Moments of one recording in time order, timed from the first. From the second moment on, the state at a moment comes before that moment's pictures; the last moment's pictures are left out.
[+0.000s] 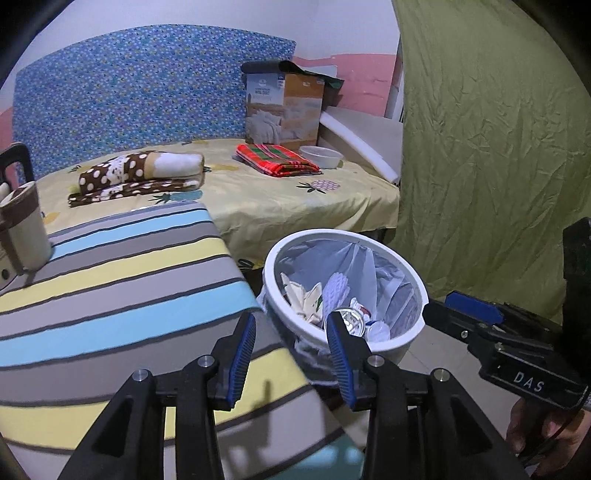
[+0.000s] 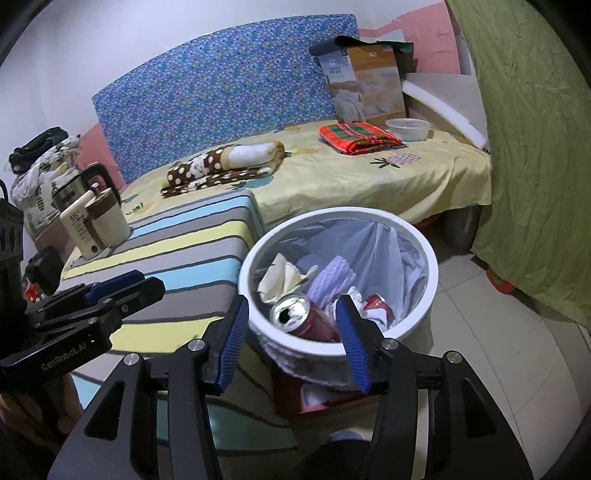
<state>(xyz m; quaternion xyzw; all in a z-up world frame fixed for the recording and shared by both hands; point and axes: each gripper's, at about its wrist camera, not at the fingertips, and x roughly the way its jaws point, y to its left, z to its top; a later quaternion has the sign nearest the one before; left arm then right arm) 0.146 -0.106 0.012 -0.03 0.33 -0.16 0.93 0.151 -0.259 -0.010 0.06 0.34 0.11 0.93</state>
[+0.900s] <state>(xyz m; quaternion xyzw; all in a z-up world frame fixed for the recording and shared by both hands) 0.044 -0.074 0.018 -0.04 0.31 -0.11 0.94 0.082 -0.227 -0.005 0.02 0.31 0.13 0.94</state>
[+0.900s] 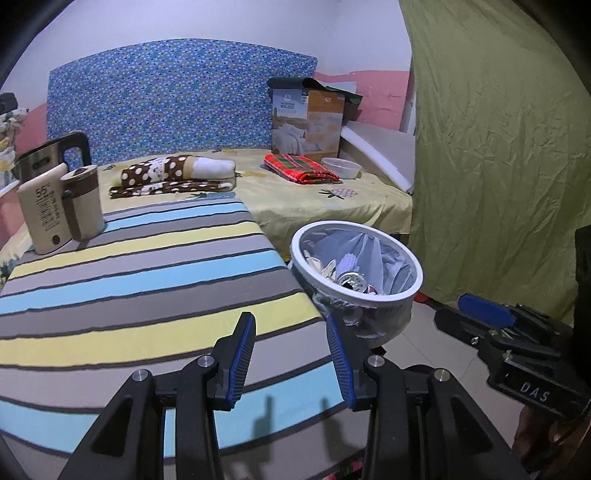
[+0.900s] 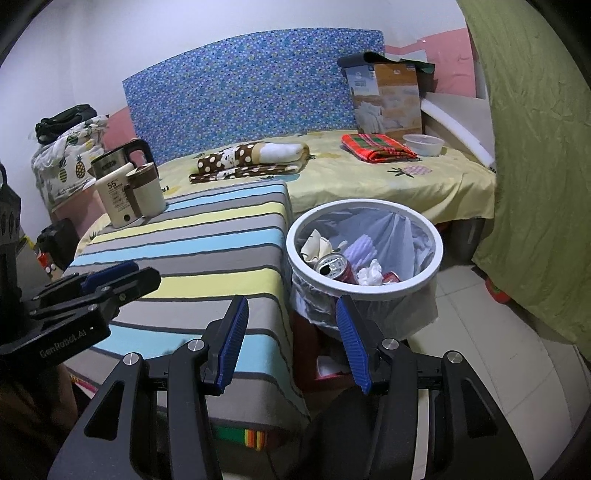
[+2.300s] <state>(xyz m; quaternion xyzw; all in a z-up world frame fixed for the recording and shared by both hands) 0.031 -0.070 0.015 -0.03 0.30 -0.08 0.95 0.073 -0.219 -0.006 0.01 0.31 0.12 0.94</state>
